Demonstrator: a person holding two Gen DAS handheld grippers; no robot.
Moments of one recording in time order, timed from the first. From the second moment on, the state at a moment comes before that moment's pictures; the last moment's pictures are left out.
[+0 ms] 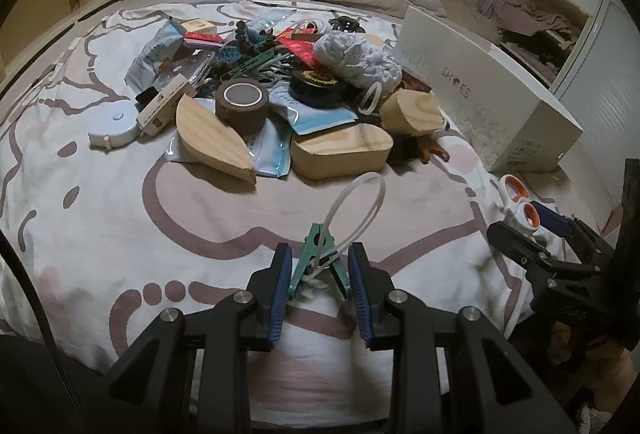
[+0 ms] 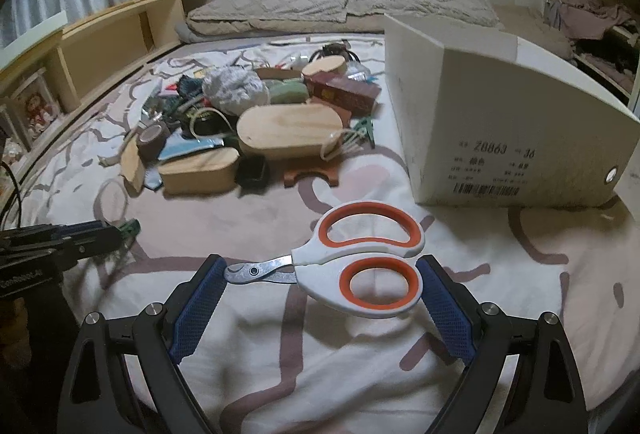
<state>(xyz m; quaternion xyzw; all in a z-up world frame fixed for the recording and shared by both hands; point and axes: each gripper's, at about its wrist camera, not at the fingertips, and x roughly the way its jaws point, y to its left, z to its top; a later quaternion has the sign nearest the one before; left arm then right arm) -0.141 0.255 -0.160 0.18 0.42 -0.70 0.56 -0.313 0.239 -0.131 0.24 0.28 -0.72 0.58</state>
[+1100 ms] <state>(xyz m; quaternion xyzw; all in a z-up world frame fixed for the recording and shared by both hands) -0.155 0.232 -0.165 0.26 0.42 -0.68 0.54 -0.317 0.237 -0.138 0.27 0.29 -0.72 0.58</state>
